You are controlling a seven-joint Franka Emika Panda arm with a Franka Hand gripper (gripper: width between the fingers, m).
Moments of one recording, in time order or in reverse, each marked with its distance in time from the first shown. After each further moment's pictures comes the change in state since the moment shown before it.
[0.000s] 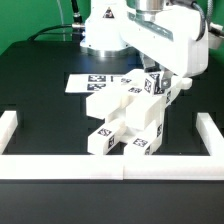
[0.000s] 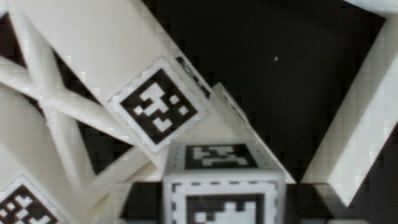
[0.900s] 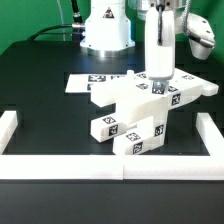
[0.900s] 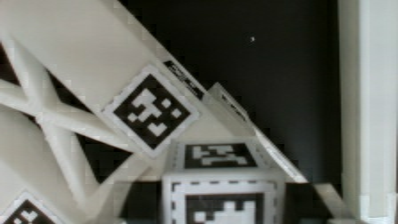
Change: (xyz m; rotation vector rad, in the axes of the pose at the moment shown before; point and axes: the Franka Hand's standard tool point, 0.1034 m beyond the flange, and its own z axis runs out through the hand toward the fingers) arm -0.004 -0.001 0.000 0.003 -0.011 0.462
